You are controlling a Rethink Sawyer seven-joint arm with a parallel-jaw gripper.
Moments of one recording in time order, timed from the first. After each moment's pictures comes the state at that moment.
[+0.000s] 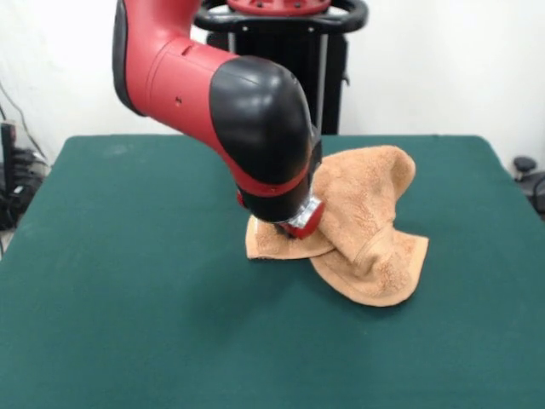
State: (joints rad) arm -0.05 -0.13 -0.37 1.27 0.46 1.03 1.83
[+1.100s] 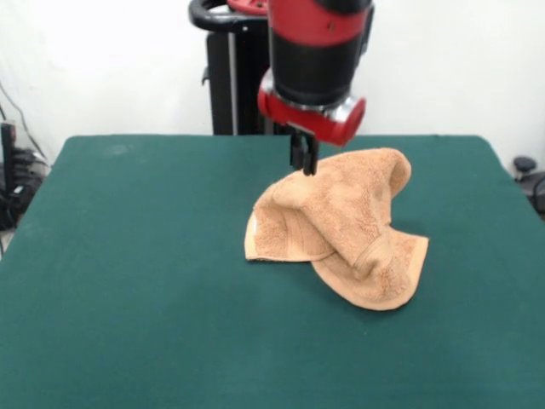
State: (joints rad) arm 0.07 -0.45 -0.44 1.43 0.44 0.90 1.83
